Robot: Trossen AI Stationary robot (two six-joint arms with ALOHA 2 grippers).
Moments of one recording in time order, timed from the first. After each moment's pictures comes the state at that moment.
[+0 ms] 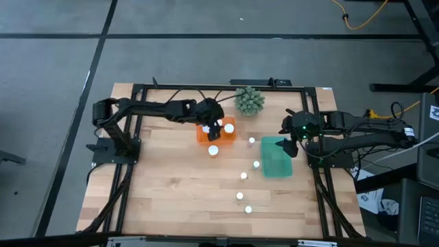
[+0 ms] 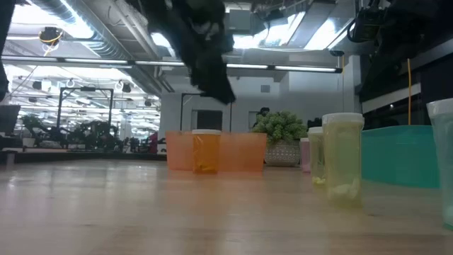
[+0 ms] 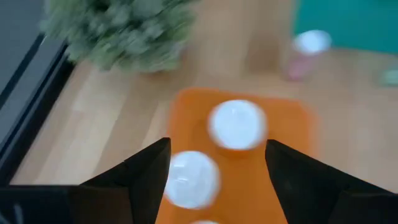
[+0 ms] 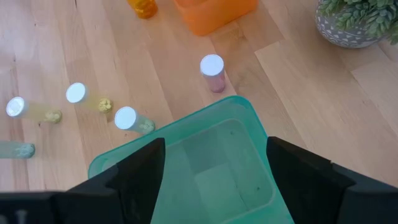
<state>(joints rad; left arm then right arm) 0.21 1.66 1.19 -0.34 -0.11 0.00 -0.09 0.79 0.73 -0.84 0.01 0.33</state>
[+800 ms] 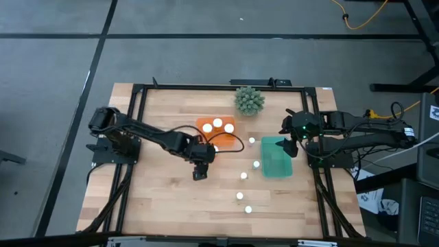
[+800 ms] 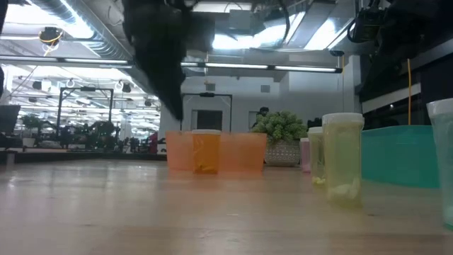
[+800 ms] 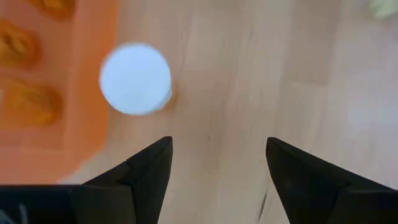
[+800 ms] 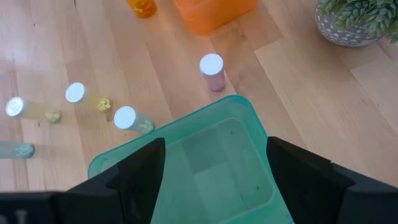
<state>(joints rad) -0.18 1.69 1.19 -0.69 -0.13 -0.38 -0.09 0.79 0.73 -0.85 0.01 0.34</state>
